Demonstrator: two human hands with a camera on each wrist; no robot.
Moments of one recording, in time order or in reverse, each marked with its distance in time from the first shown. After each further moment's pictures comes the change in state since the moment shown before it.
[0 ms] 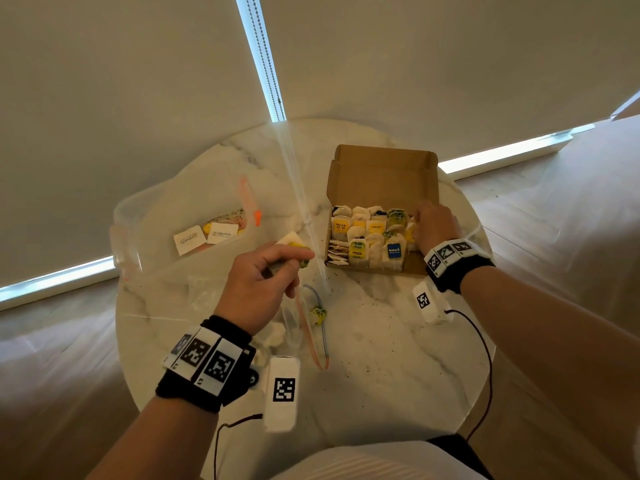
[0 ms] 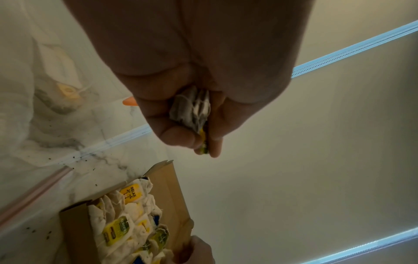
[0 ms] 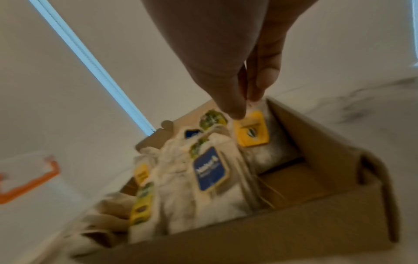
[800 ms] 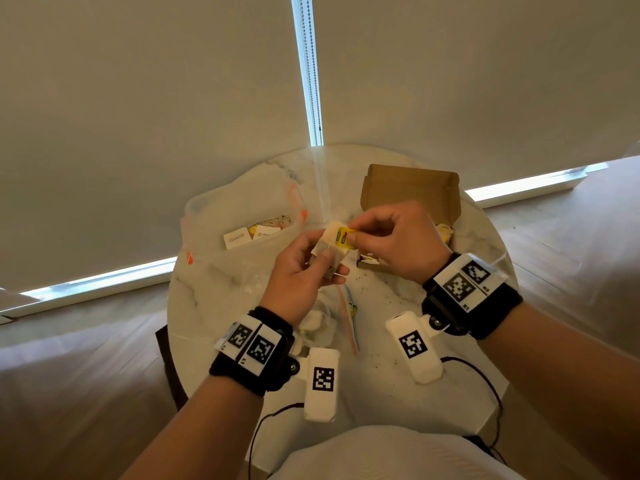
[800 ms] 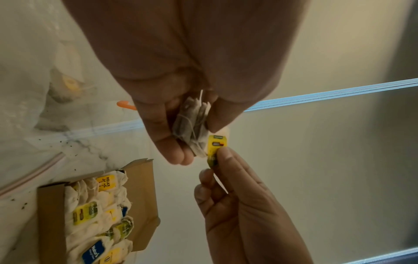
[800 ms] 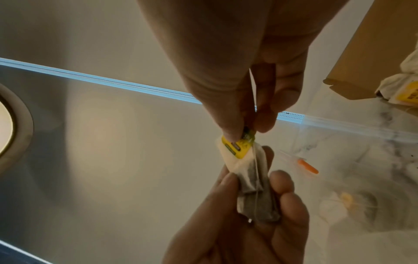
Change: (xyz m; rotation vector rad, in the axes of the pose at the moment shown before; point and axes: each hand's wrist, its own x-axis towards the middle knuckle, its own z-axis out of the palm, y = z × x) left_hand -0.051 0.017 -0.014 -0.332 0.003 -0.074; right_hand -0.154 -0.124 -0.082 0.902 -0.089 -0.561
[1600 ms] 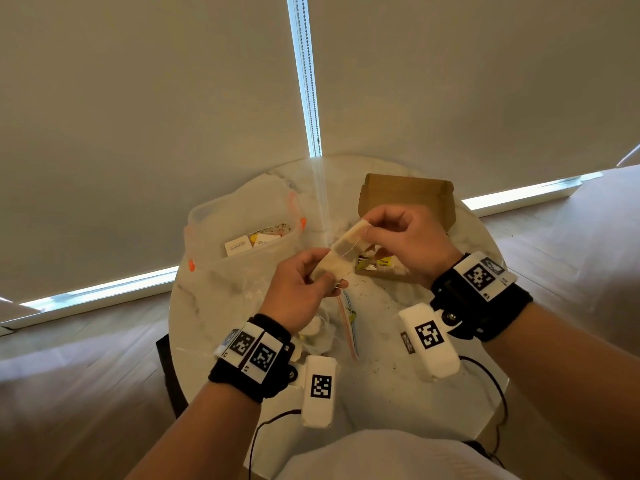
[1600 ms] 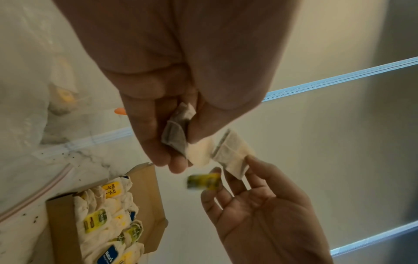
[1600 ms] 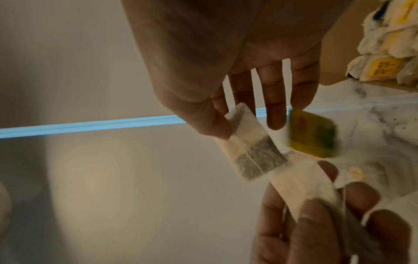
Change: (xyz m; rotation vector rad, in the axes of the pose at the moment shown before) left_hand -0.010 0.000 -0.002 0.158 -0.008 -0.028; right_hand -0.011 -0.018 -0.013 0.201 0.030 0.154
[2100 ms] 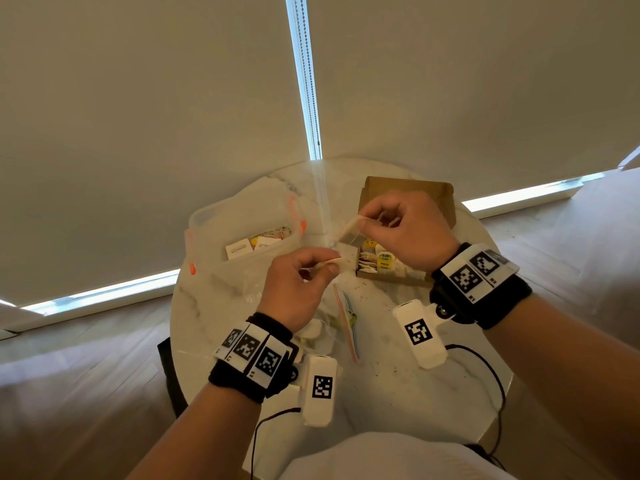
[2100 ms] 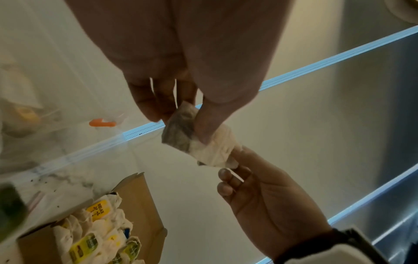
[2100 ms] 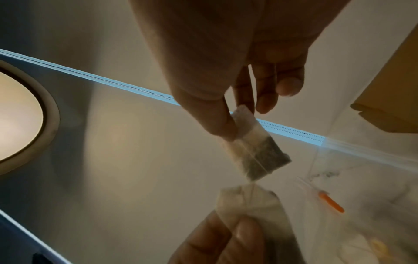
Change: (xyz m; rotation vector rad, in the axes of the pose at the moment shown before) left_hand 0.005 0.006 -0.005 0.310 0.123 0.219; right_hand 0.018 -0.004 -0.008 -0.438 0.056 -0.235
